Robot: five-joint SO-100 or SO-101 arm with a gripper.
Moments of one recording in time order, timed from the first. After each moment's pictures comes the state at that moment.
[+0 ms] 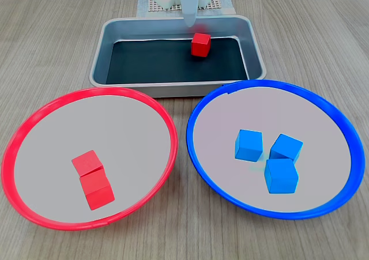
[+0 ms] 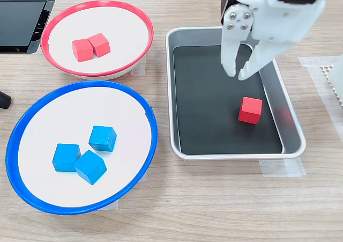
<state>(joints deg) 0.2 111.1 116.6 79.4 14.2</state>
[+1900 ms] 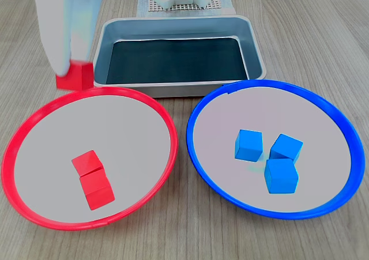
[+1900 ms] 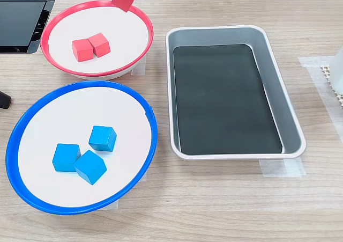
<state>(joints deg) 18.6 81.1 79.7 59.5 -7.1</state>
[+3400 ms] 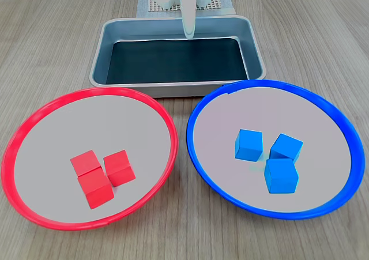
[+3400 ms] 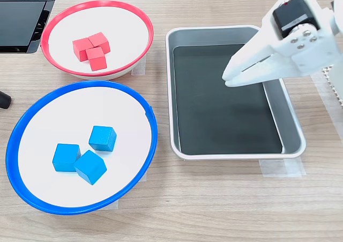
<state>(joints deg) 1.5 189.3 173.2 57.0 2.0</state>
